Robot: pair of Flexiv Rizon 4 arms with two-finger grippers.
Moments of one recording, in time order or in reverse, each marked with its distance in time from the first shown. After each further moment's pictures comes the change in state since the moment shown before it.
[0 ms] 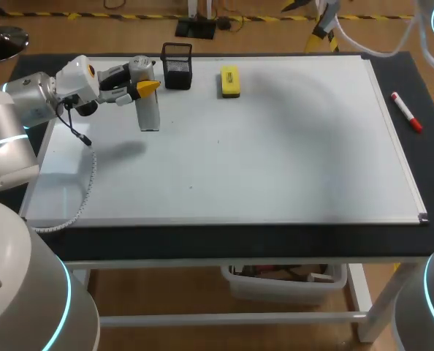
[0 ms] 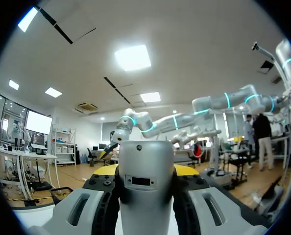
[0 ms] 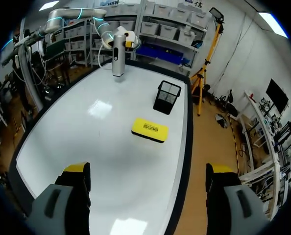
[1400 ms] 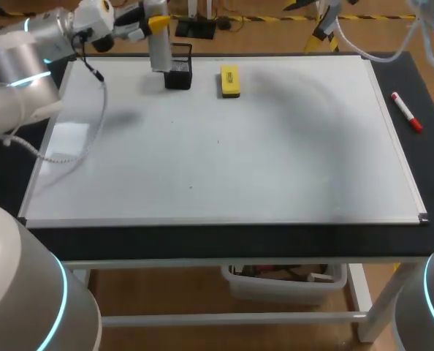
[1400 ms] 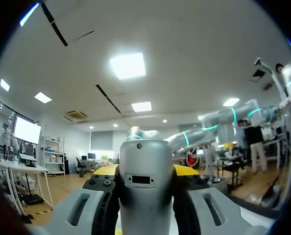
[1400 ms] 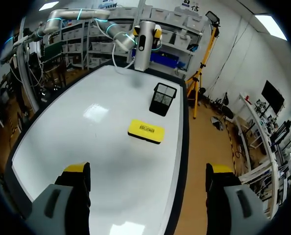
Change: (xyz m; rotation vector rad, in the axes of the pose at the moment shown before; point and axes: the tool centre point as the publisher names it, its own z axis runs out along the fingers) left arm -0.115 -0.061 0.076 0.079 0.126 0.002; right arm -0.003 -0.003 0.001 -0.033 -0.039 0.003
